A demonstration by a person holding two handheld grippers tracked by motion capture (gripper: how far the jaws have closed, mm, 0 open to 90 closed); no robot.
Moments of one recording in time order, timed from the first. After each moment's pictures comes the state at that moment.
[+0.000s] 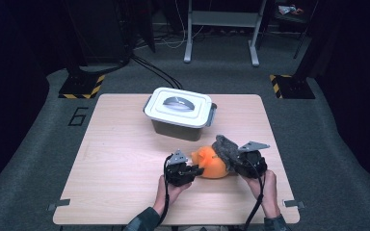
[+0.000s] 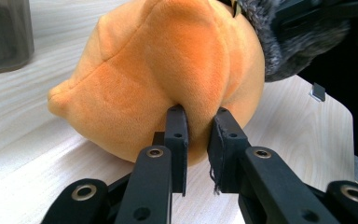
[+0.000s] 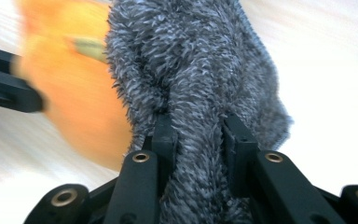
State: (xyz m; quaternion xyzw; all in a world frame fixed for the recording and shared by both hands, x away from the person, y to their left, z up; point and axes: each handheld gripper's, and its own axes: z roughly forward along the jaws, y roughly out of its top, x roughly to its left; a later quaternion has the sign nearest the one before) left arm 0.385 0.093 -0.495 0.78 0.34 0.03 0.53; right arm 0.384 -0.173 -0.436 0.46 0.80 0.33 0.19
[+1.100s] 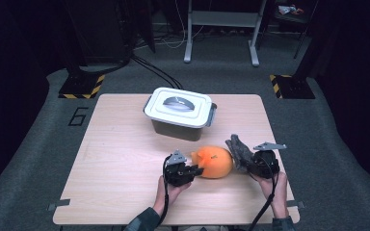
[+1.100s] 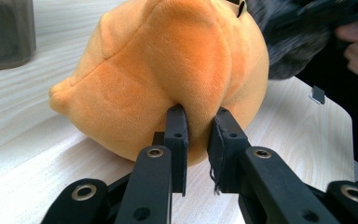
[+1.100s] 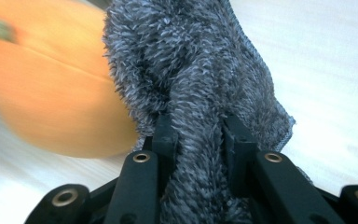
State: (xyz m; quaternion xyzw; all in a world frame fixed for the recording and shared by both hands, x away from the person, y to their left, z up) left arm 0.386 0.096 -0.497 0.77 0.35 0.03 0.53; right arm 0.386 -0.212 -0.441 0.49 0.78 0.34 0.18
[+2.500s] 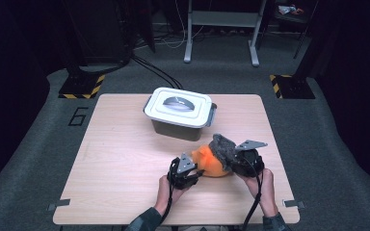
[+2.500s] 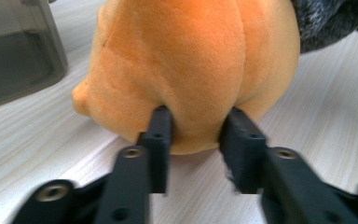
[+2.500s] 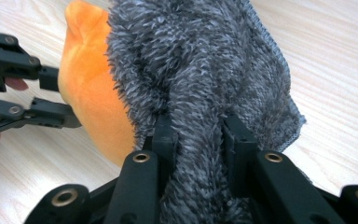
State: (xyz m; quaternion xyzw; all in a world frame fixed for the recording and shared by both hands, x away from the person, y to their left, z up) left arm 0.381 0.081 -0.504 0.82 0.30 0.15 0.47; right arm 0.384 -0.161 -0.427 0.44 0.81 0.34 0.19
